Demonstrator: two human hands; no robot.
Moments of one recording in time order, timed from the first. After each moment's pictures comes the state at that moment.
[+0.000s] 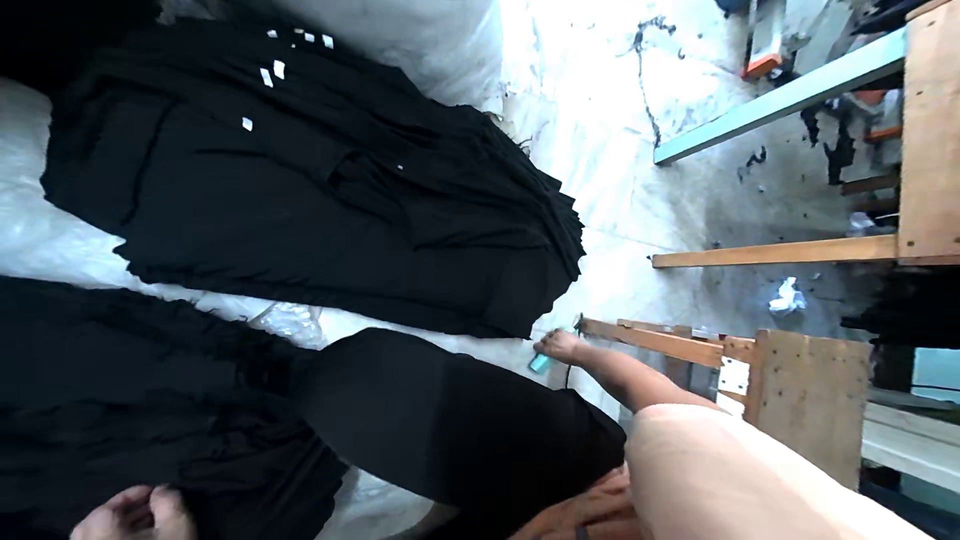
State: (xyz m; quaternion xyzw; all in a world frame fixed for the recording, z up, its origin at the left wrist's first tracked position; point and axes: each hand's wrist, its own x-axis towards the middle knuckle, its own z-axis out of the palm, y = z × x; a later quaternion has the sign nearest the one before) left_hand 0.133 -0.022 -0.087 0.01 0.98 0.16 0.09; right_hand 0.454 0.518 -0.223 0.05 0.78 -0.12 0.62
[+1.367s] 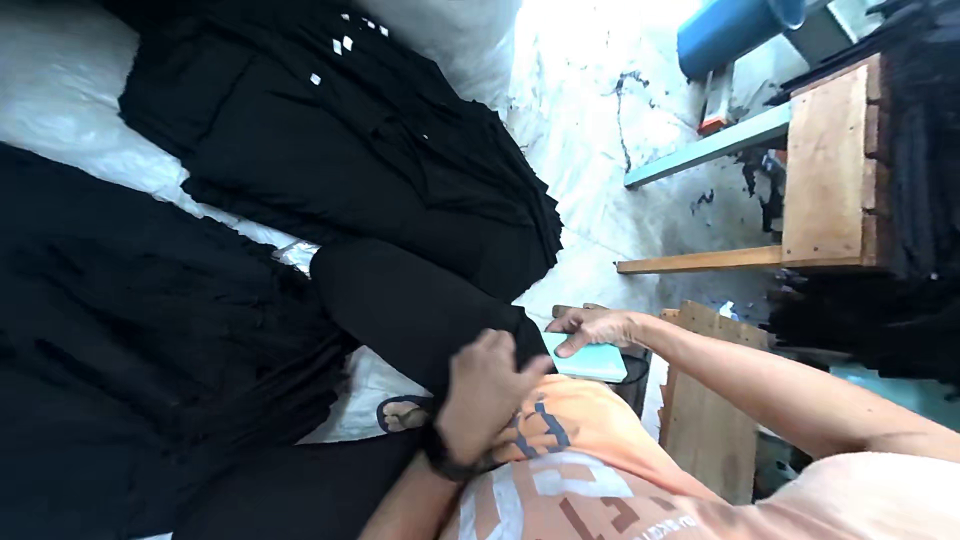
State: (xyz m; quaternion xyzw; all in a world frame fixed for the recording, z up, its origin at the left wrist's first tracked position) left_hand 0.277 0.218 0.051 0.33 0.77 0.35 0.43; right_hand 0.370 0.467 0.048 0.31 0.56 -0.56 0.53
